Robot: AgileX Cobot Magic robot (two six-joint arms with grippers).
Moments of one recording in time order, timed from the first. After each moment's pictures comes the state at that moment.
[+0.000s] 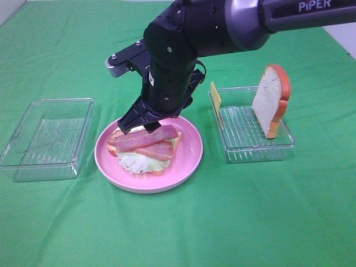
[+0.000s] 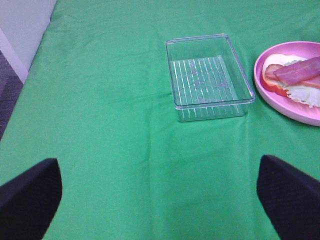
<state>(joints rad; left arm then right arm) -0.01 -0.01 -0.52 0.02 1.08 0.02 0.78 2.09 -1.53 -0.33 0.66 0.24</state>
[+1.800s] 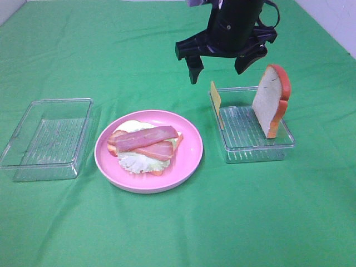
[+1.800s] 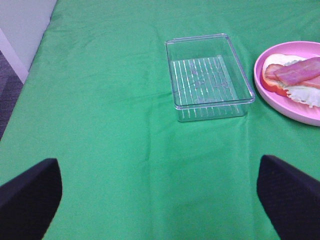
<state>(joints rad) -0.01 -0.01 -0.52 0.02 1.08 0.02 0.51 2.02 -1.70 -0.18 0.94 0.28</state>
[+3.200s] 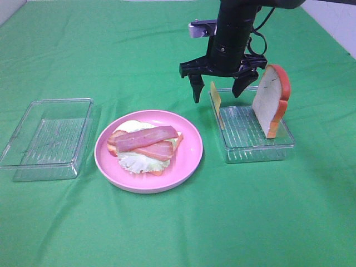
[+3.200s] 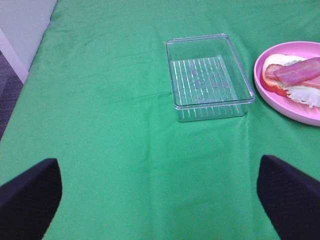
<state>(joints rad) -0.01 -0.01 -0.52 0.02 1.08 0.02 0.42 2.28 -1.95 -0.06 1.09 0.22</state>
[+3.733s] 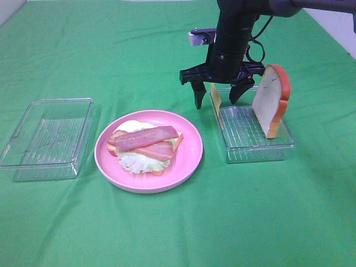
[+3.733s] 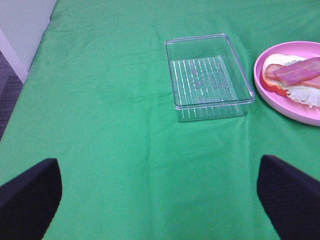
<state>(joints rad) -0.01 -0.01 -0.52 0.02 1.08 0.02 0.42 2.32 -1.95 -0.05 1.08 0.19</state>
